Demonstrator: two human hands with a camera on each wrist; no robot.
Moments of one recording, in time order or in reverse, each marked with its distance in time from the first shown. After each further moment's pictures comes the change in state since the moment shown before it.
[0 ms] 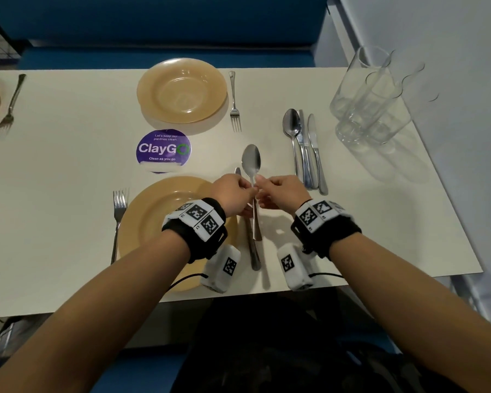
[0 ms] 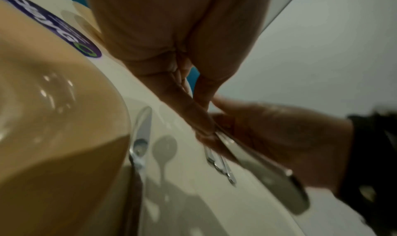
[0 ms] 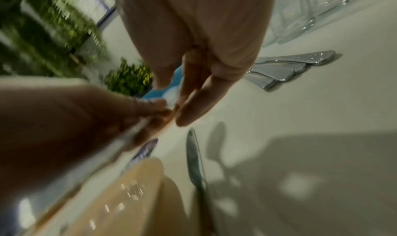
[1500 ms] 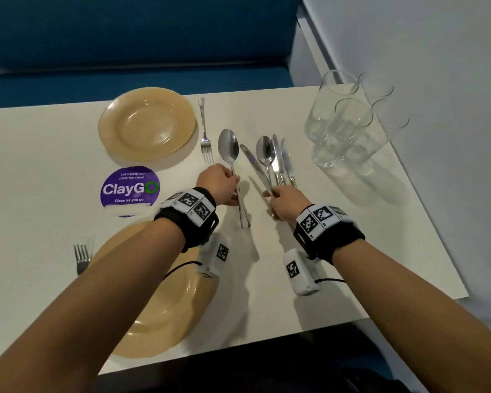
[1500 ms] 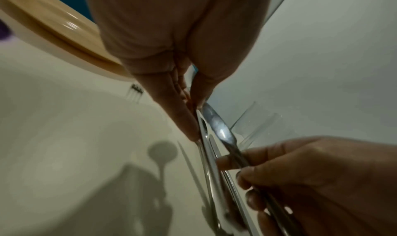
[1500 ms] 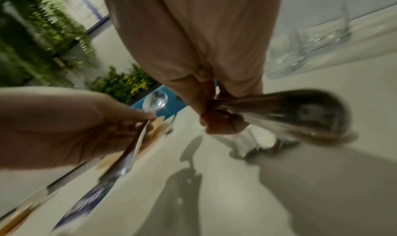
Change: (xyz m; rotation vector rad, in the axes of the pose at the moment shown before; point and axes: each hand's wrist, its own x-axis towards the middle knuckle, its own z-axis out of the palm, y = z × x) left_hand 0.090 0.061 0.002 0.050 0.073 -0.027; right_hand 0.063 -0.017 -0.060 -0.462 -0.001 0.040
